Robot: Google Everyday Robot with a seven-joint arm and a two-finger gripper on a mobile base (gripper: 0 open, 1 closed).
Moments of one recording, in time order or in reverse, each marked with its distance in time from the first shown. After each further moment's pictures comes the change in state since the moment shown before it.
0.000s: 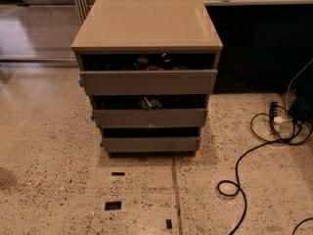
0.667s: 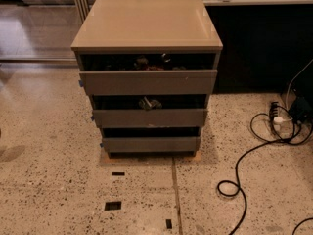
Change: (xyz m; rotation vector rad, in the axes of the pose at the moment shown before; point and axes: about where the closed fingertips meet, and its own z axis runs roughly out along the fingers) arm 0.000 0.000 0.000 0.000 0.000 0.000
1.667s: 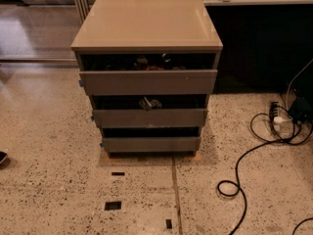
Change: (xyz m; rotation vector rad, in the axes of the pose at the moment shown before) arm 0.000 0.001 0.000 0.000 0.000 0.000
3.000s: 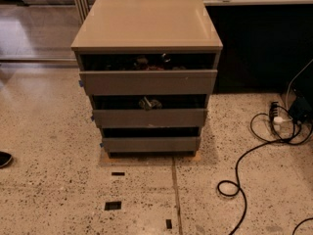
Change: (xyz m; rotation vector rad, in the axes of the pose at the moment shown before) arm 0.048 0.024 -0.020 0.034 0.253 0.201
